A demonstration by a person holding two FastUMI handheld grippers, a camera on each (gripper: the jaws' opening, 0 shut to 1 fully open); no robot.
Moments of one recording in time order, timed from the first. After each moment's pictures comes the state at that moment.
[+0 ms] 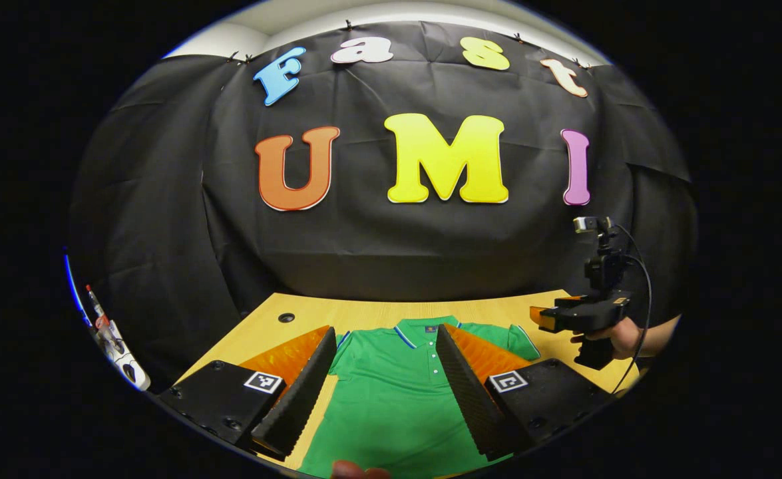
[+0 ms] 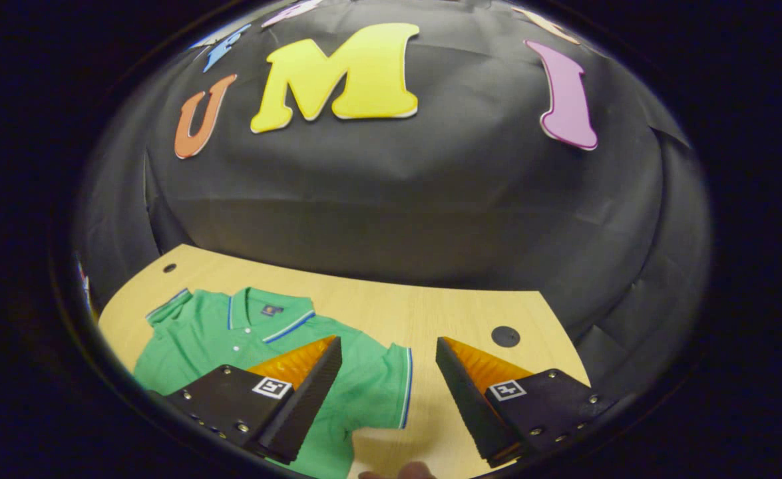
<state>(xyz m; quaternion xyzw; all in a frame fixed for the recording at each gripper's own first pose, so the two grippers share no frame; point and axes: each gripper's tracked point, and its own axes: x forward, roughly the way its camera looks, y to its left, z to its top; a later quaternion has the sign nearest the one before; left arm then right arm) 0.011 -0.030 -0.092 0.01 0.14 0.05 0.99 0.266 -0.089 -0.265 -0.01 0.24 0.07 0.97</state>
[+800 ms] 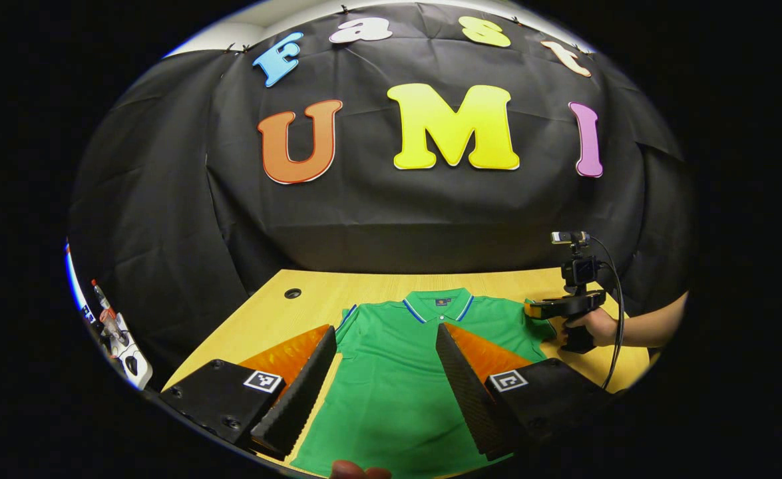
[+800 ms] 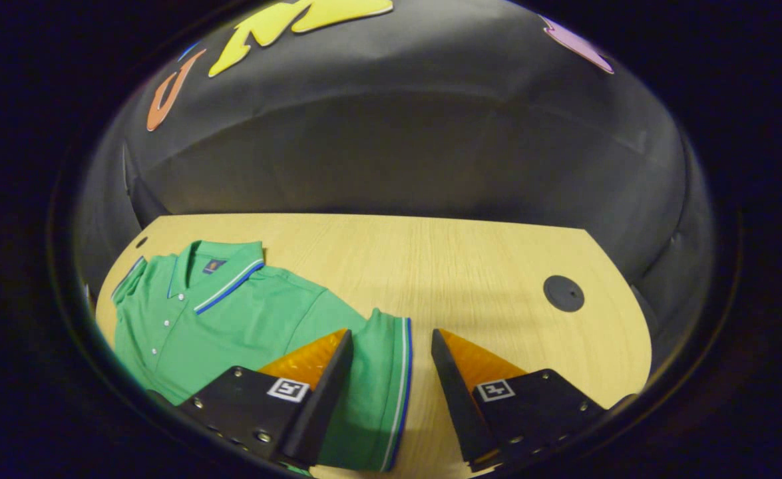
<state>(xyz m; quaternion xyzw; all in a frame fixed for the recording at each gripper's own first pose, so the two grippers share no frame) 0.010 -0.028 -0.129 0.03 0.18 0.07 0.98 0.319 -0.092 -0.390 0.02 0.34 0.08 0.94</state>
